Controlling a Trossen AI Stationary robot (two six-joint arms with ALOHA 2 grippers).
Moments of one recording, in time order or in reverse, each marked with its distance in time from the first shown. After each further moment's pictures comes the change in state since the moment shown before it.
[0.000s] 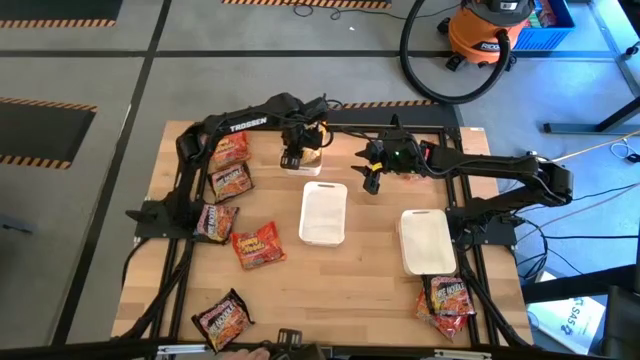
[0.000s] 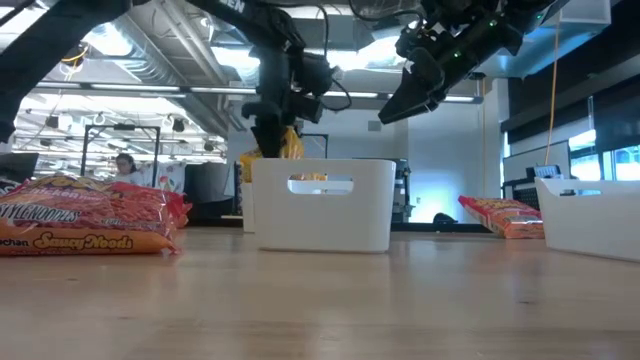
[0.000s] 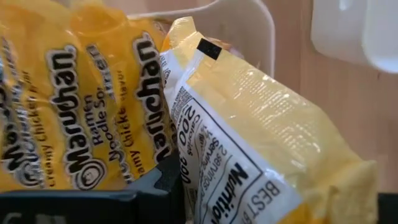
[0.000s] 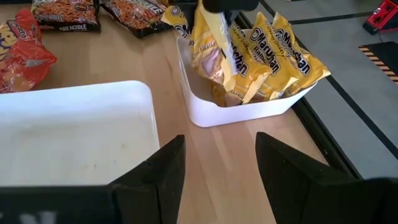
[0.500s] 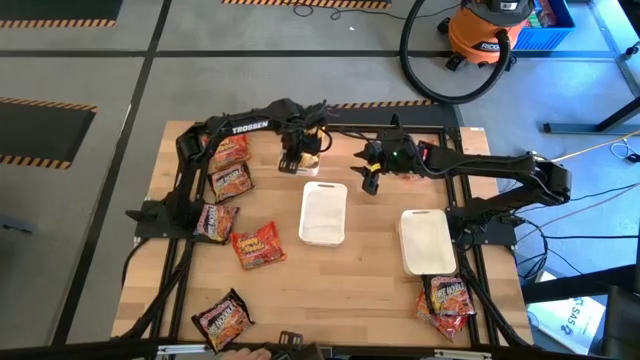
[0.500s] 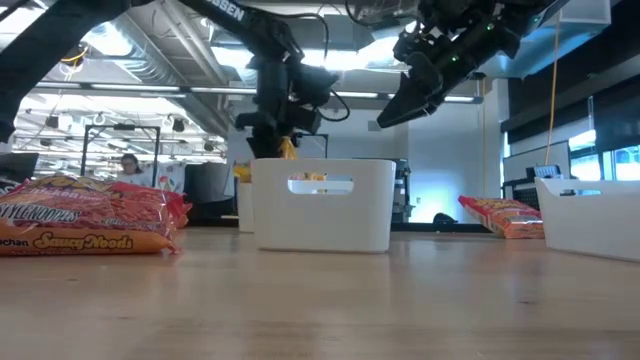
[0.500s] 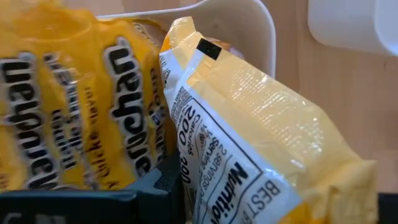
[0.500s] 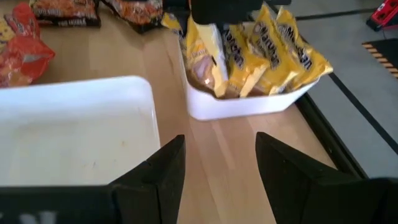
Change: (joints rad) left arm 0.000 -0.002 -0.088 0.060 0.022 0.051; right arm 0.000 0.020 -0.001 0.006 -0.008 0.000
